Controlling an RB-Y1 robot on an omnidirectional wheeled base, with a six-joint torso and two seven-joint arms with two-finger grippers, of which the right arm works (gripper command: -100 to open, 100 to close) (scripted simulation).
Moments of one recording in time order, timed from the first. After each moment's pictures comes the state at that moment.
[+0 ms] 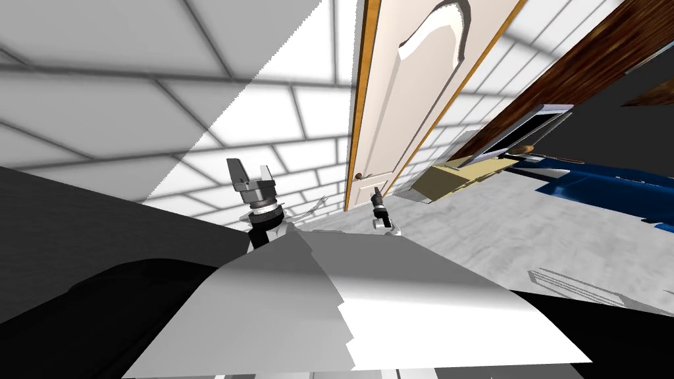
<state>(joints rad) -0.04 -0.19 0.01 -1.10 -0.05 -0.67 -0.06</state>
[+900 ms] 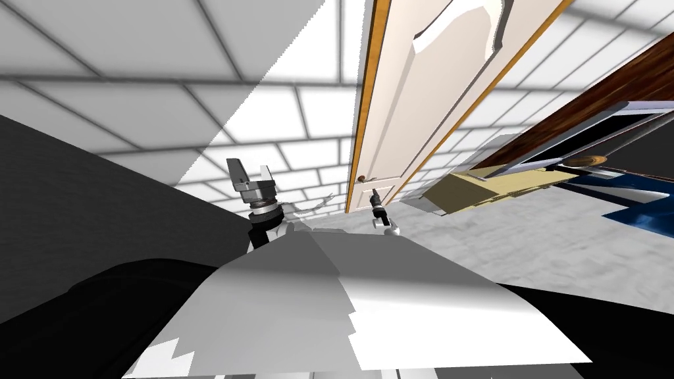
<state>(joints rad) -0.15 -0.22 0.02 -0.87 -0.04 -0.70 -0.09</state>
